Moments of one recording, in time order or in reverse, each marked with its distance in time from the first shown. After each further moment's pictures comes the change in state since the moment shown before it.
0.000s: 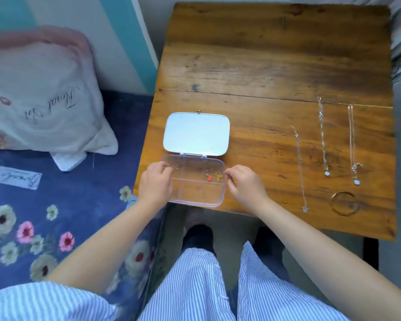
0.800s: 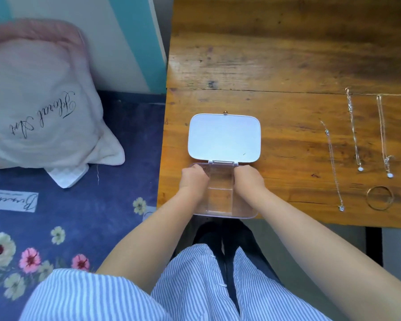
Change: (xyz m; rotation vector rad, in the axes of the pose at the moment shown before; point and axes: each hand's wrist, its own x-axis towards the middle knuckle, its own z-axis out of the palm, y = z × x) left_hand 0.067 -0.022 0.026 0.539 -0.514 0.246; right_hand 0.078 -0.058 0.055 -0.340 -0.405 0.519
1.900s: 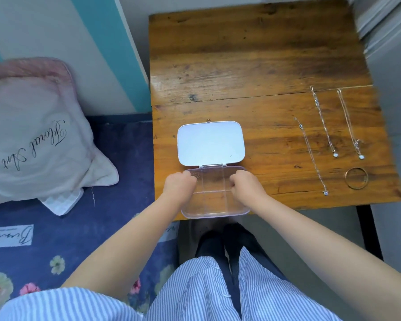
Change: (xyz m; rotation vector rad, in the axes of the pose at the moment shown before) left_hand -0.031 -0.027 -0.022 -0.088 0.082 0.104; right_hand -0.042 0.007 -0.004 0.180 0.104 -0.027
